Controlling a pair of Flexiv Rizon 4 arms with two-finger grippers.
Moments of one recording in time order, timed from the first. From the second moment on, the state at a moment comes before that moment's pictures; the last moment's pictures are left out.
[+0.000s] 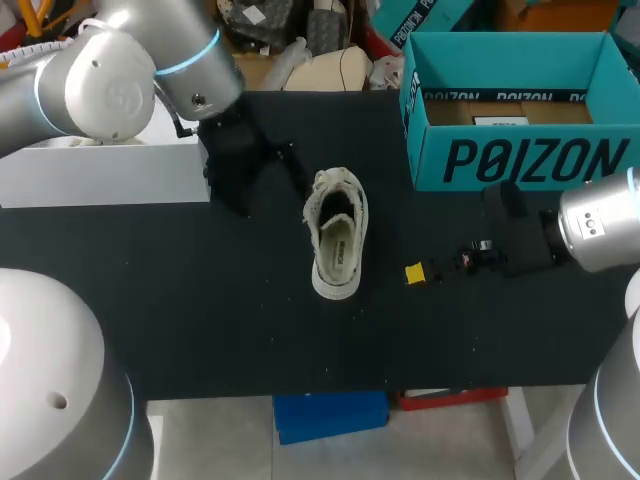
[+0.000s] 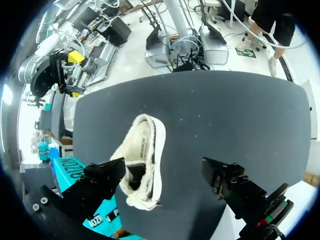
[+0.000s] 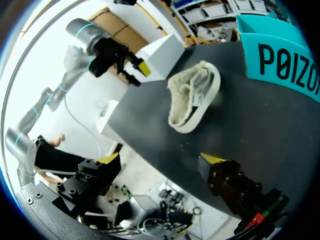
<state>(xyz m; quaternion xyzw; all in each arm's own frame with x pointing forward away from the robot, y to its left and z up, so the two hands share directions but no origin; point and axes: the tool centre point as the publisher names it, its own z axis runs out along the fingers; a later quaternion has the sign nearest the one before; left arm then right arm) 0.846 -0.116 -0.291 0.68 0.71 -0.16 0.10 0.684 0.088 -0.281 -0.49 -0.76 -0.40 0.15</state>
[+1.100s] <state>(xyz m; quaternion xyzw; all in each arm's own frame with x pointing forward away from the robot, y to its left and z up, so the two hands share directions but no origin) 0.876 -0.146 -0.340 0.73 0.68 -0.07 0.04 0.684 0.088 -0.281 -0.49 -0.76 -0.40 0.15</state>
